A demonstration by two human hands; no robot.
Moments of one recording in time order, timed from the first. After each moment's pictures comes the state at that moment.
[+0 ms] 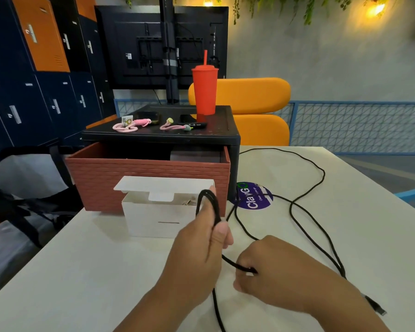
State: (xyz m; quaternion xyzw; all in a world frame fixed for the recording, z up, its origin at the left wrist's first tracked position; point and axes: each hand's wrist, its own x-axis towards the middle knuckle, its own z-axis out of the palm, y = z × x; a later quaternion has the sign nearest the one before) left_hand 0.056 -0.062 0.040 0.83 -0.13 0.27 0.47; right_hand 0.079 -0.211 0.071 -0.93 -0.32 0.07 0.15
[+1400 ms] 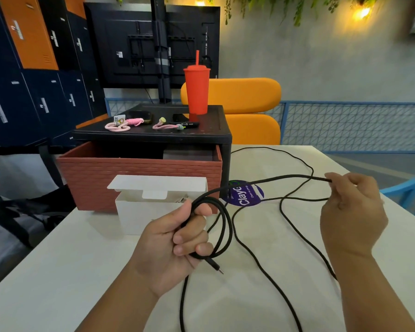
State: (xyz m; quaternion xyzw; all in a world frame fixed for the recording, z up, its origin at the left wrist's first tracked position) left_hand 0.074 -0.026 0.046 0.28 -0.24 -0.25 0.90; right_hand 0.139 -0.281 0.054 -0.78 0.03 -0.56 0.27
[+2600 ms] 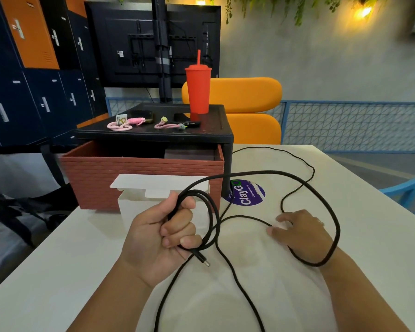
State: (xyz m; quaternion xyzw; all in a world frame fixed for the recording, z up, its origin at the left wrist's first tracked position) left_hand 0.073 -0.014 0.049 0.26 -0.26 -0.25 0.89; right_hand 0.159 -0.277 0.012 -0.96 0.01 -0.02 0.27
